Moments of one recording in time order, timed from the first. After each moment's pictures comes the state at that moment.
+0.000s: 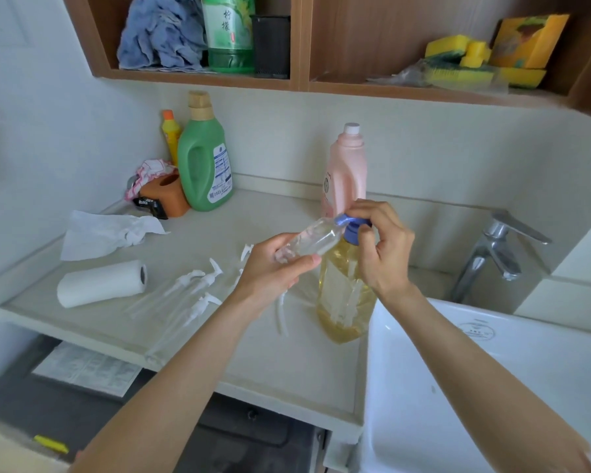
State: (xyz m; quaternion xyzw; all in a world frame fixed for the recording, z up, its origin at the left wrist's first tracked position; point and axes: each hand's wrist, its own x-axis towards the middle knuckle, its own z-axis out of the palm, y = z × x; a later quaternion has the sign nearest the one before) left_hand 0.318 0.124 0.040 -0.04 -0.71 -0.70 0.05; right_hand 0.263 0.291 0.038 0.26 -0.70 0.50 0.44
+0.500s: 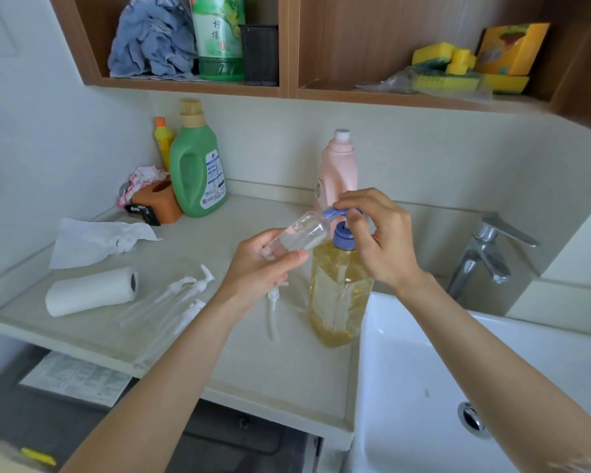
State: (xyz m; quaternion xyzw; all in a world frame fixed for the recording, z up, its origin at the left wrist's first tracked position) left_hand 0.311 0.121 0.045 -0.06 -0.70 -0.71 0.06; right_hand 0.268 0.307 0.069 0.29 -0.76 0.44 0.38
